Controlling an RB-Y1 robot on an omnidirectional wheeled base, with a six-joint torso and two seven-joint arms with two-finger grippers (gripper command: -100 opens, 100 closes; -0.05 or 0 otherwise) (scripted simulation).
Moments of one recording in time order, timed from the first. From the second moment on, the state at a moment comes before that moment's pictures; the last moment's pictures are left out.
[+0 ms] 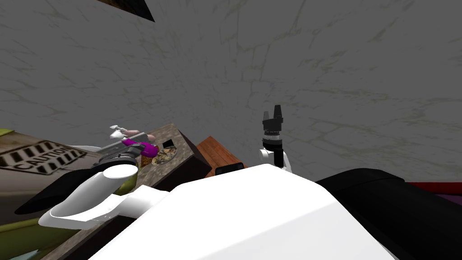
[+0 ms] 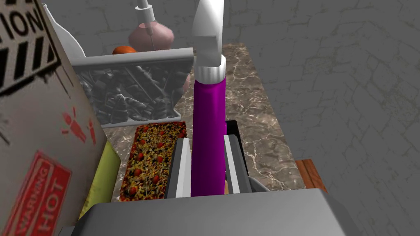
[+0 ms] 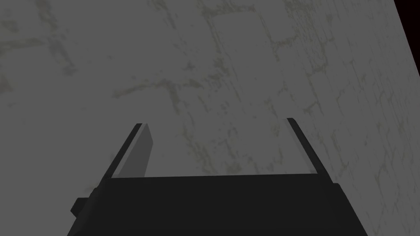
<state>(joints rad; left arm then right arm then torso) -0.07 0.01 0.96 -2.24 0.31 0.94 1.27 0.46 0.02 -0.05 -2.37 0.12 -0.47 0.00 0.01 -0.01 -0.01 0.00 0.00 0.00</state>
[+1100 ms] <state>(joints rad) -0.07 -0.03 0.97 -2.28 0.30 0.98 1.29 0.46 0.02 -0.05 -2.37 0.12 -0.47 0.00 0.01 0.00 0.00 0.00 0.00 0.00</state>
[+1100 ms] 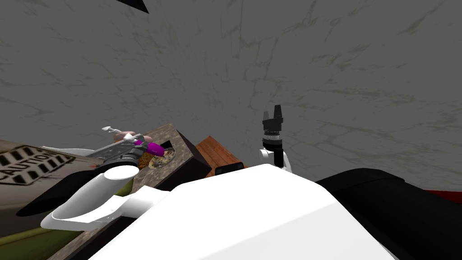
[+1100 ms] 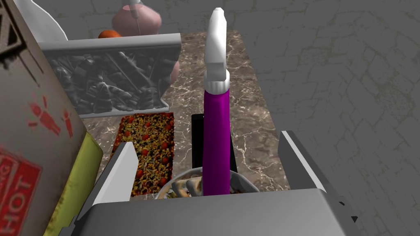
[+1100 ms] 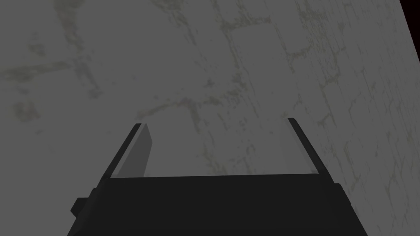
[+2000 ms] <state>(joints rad) -0.05 0.02 1.02 -2.49 0.30 1.21 1.38 0.46 0.02 -0.05 -2.37 0.12 -0.47 0.00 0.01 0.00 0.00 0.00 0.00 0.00</state>
